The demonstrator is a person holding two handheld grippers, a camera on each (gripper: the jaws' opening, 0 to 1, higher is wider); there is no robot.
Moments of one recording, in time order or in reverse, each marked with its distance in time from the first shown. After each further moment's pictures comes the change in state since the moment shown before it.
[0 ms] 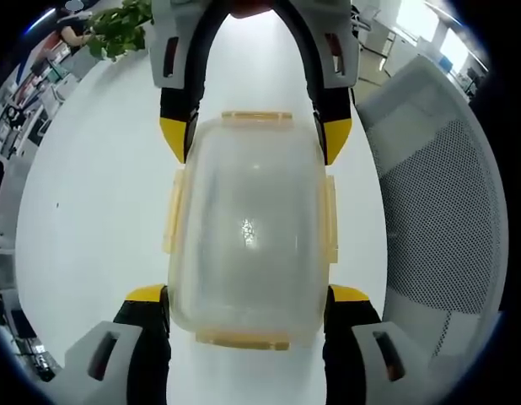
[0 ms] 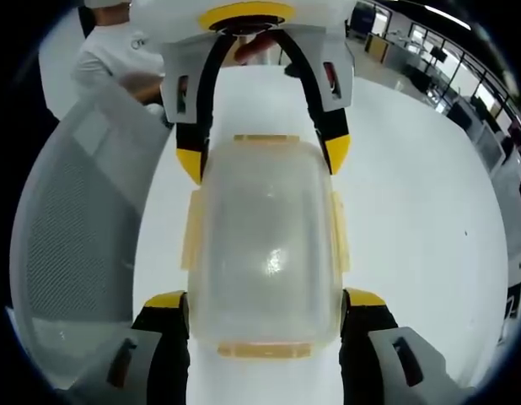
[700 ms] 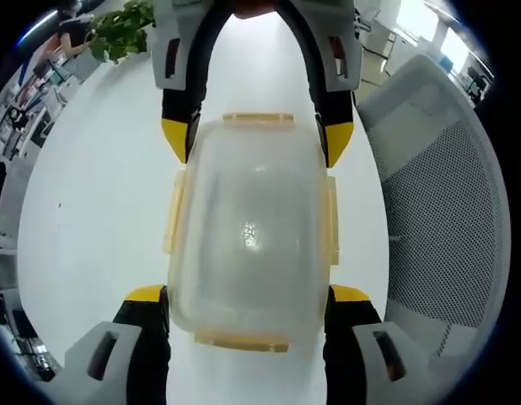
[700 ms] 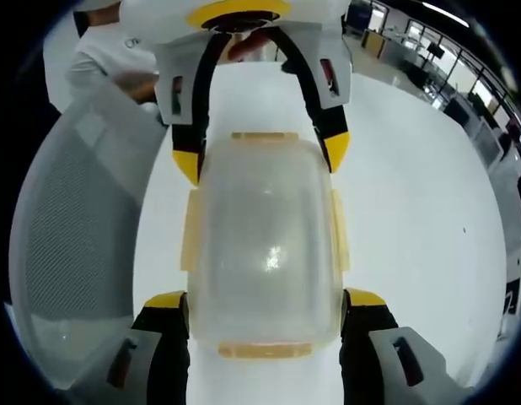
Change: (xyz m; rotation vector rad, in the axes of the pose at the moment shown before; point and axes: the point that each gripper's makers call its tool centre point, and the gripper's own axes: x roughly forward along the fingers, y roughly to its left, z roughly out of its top) left arm 0.002 0.000 0.001 0.003 -0.011 0.014; right arm 0.002 0.000 -0.001 0.015 0.028 -0.014
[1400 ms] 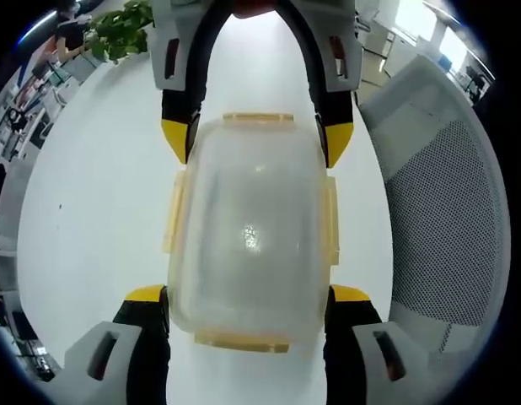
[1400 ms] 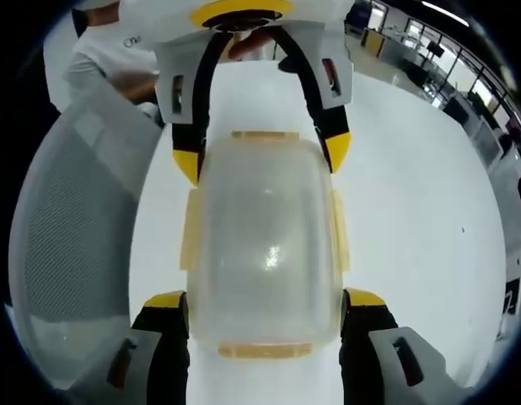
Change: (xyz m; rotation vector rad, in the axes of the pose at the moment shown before) left arm 0.002 0.007 0.000 0.004 -0.008 -0.003; right arm 0.001 -0.007 -0.001 0.001 0.005 -0.003
